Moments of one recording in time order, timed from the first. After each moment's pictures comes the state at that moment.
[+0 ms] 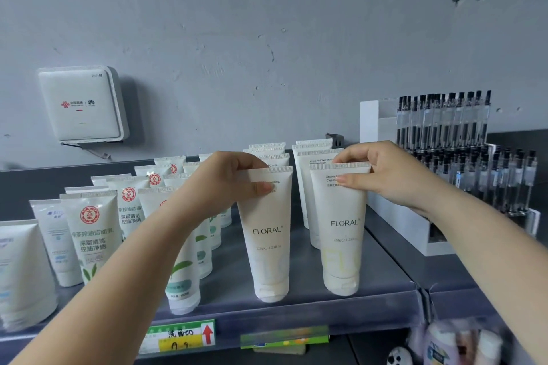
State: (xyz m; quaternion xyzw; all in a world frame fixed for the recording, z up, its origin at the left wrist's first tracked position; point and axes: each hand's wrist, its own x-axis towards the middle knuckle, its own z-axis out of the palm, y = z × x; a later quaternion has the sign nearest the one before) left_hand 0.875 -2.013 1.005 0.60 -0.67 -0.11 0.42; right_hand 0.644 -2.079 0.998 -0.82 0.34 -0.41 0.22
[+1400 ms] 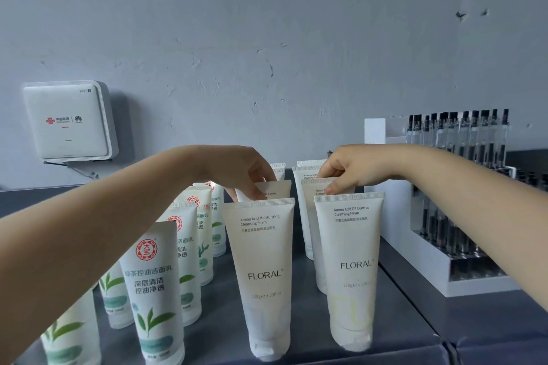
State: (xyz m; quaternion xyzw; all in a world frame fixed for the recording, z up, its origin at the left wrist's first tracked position) left_hand 0.892 -2.101 1.064 0.60 -0.78 -0.15 0.08; right_hand 0.674 -2.155 1.051 -0.92 0.36 -0.08 0.14
